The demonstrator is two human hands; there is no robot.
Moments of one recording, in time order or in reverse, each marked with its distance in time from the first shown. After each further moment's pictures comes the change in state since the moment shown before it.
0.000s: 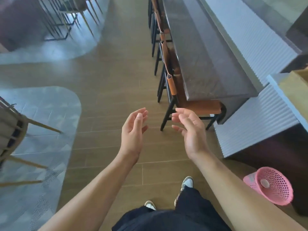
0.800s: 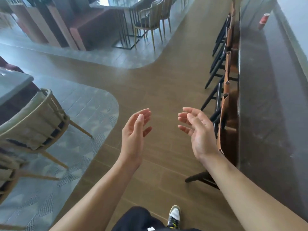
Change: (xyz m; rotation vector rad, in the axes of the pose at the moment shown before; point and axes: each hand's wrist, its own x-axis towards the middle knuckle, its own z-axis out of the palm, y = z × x) left_hand 0.309 0.100 -0.041 -0.137 0.417 0.158; right_hand 0.358 -0.049 0.194 -0.014 -0.428 0.022
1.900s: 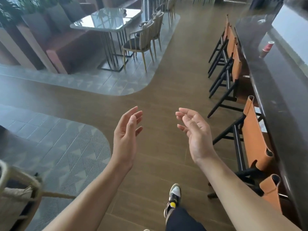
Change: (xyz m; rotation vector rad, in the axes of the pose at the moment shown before) left_hand 0.523 0.031 0.003 0.043 -0.095 0.108; right_hand 0.471 0.000 0.175 -0.064 0.093 -0.144
